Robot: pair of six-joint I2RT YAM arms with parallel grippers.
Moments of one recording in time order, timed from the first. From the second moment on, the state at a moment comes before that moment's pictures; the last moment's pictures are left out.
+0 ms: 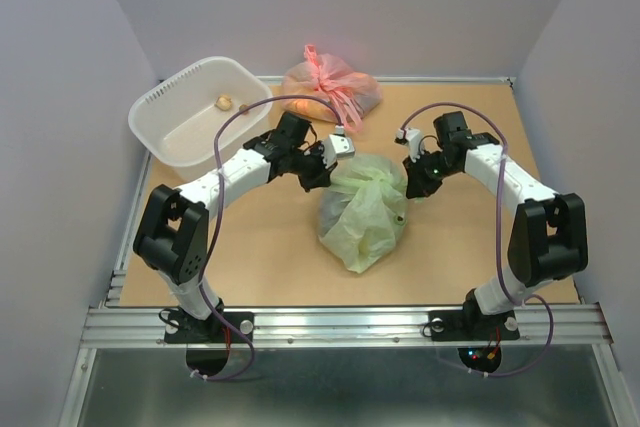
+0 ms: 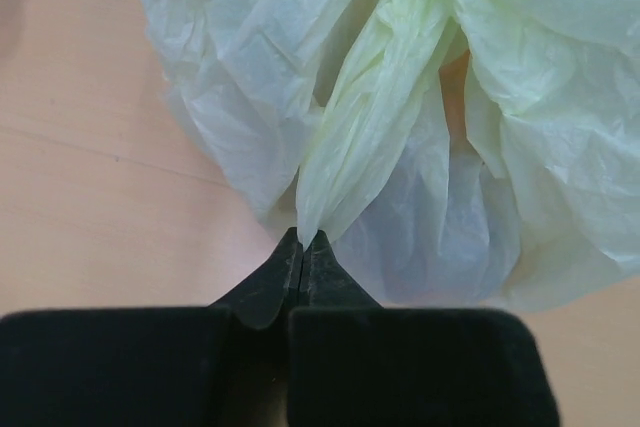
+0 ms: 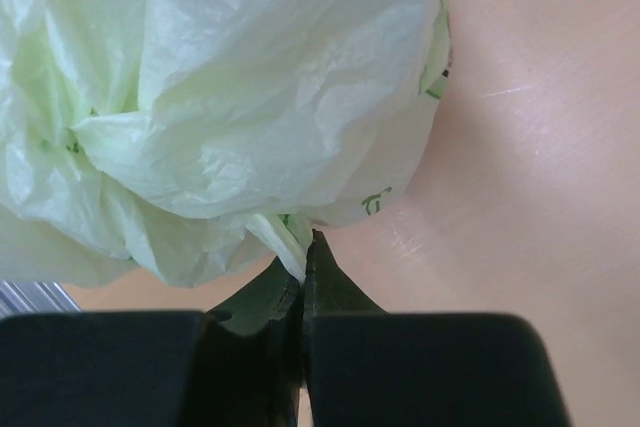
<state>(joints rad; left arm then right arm) -0.56 1.67 1.24 -0.44 0.55 0.57 0.18 1.59 1.16 -0.80 -0.55 -0.52</state>
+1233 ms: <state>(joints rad) -0.30 1.44 1.03 -0.26 0.48 -0.04 -0.07 1.62 1.14 -0.68 -0.68 -0.05</state>
